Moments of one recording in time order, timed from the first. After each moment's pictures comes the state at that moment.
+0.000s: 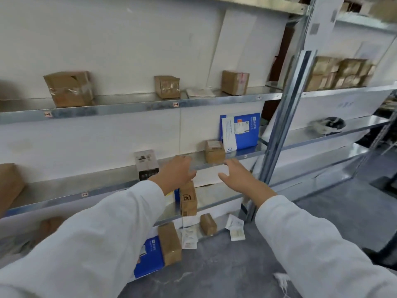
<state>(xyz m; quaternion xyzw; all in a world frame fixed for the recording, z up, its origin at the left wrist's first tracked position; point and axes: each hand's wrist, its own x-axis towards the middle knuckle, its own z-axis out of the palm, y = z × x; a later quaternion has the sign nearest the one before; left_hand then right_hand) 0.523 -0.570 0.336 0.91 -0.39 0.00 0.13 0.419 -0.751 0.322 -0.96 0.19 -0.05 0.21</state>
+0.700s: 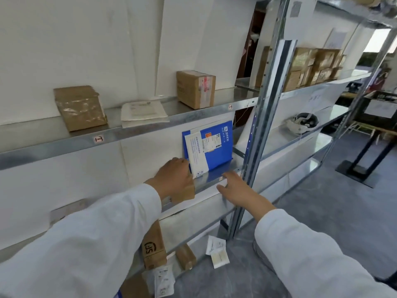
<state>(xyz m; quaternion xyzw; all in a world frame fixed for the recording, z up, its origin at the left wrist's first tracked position) 0.730 -0.846 0.321 0.86 -0.49 0.00 0.13 0.580 -0.995 0.286 -0.92 0.30 -0.04 0.24</state>
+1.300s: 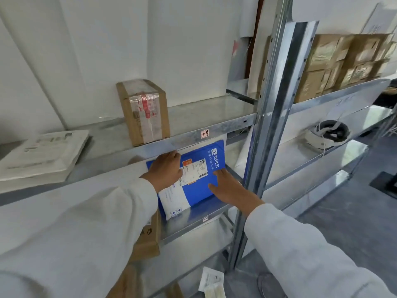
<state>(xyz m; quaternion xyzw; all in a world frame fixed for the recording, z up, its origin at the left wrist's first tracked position) 0.869 -1.110 0.303 0.90 -0.43 0.09 0.04 0.720 -1.253 0.269 -0.94 0.25 -0.02 0.25</state>
